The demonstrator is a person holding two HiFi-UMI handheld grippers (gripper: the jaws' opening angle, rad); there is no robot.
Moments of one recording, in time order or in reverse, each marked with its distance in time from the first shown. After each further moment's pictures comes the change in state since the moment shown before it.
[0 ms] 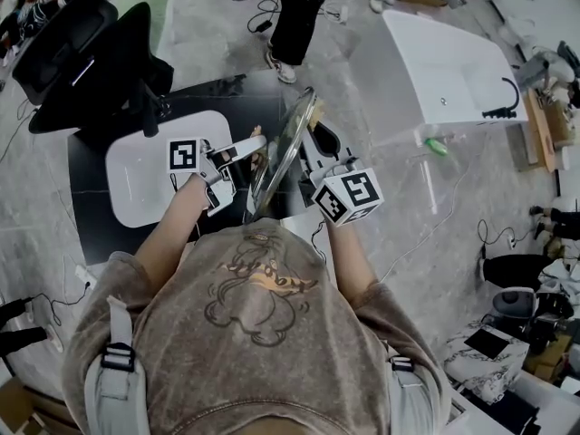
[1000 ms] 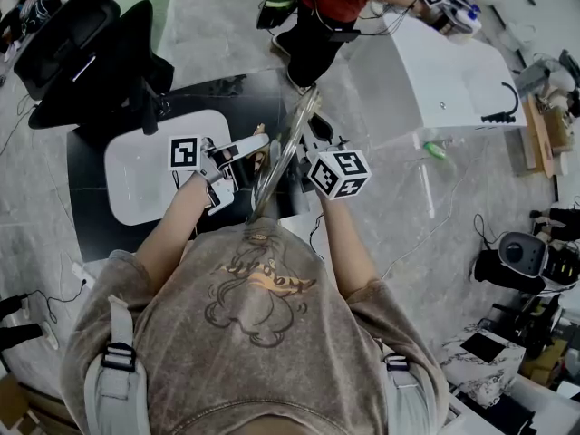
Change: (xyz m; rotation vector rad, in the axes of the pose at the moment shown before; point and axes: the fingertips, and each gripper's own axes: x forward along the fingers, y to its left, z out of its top) left arm 0.007 -0.010 0.000 -0.045 -0.014 -0.077; right arm 0.027 -0.053 -0.064 0.078 0.102 -0.062
